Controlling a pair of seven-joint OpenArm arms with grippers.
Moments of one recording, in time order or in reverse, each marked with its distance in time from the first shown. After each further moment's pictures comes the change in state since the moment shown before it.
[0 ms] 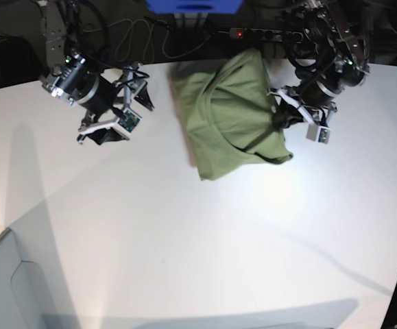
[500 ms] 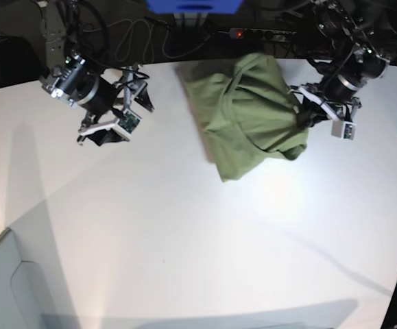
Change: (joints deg) left arm 1.2 -0.2 -8.4 5.6 -3.4 -0.2 6.4; right arm 0.3 0.0 0.0 0.0 0.0 0.0 0.0
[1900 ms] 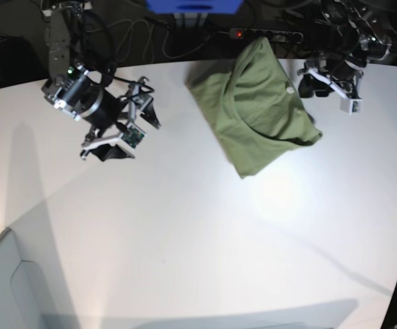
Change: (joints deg) left arm 3.3 0.8 -7.6 -7.9 0.0 -0.4 1.0; right arm 4.4 -2.5 -0.2 0.1 0.0 0.0 -0.1
